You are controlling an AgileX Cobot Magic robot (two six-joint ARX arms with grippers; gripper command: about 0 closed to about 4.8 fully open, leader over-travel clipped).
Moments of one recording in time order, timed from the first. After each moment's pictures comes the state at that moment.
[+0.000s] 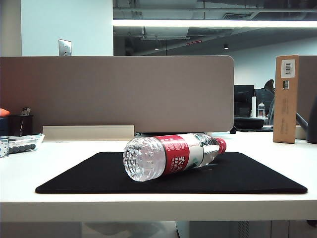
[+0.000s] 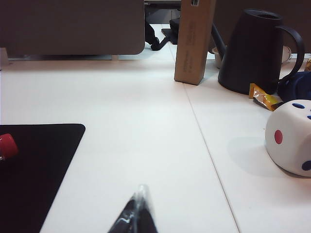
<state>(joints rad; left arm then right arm) 0.03 0.00 0.00 0.02 0.04 0.07 -0.03 0.00 0.01 -0.04 0.00 0.00</state>
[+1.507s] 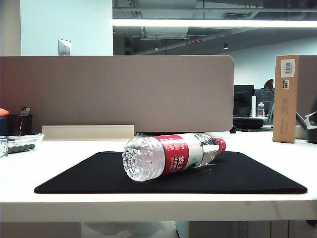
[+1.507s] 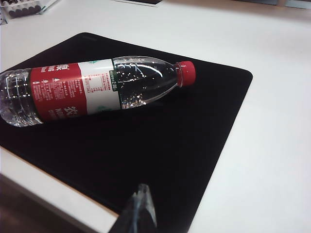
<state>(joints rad) 0.02 0.00 0.00 0.09 0.17 -0.34 0.49 0.19 0.01 -0.04 0.00 0.00</state>
